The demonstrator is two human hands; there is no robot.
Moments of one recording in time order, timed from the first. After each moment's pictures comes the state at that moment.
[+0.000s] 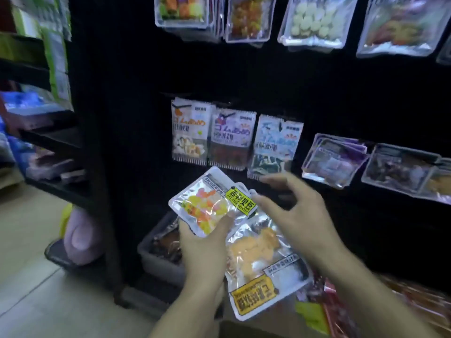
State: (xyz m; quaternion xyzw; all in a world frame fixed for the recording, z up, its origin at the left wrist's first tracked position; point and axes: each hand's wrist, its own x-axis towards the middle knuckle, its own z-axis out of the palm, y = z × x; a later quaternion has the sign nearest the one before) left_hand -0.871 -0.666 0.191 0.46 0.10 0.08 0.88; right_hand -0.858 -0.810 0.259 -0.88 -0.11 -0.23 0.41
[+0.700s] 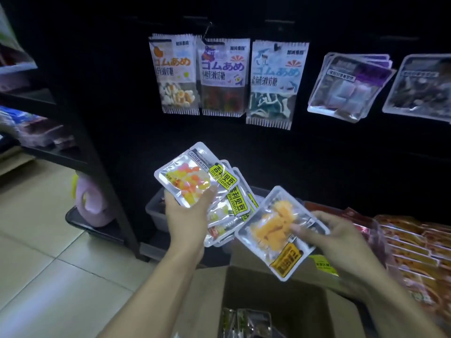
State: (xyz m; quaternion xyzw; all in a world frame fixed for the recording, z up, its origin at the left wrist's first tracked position) left_hand -0.850 -0.660 0.105 0.55 0.15 0.11 0.81; right_hand -0.912 -0.901 0.112 -0.79 0.10 -0.02 0.61
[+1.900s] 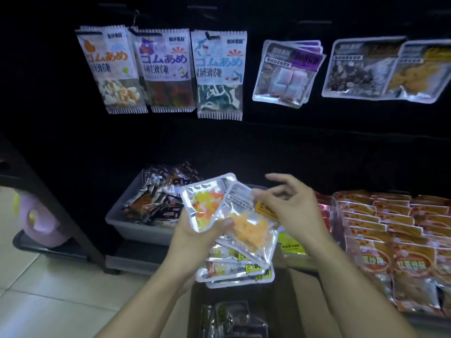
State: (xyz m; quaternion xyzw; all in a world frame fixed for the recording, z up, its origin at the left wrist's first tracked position) left_hand -0.886 -0.710 0.086 0.67 -0.02 -0.13 0.73; right_hand -0.892 -0.919 0.113 -0.80 0.13 -0.16 0.57
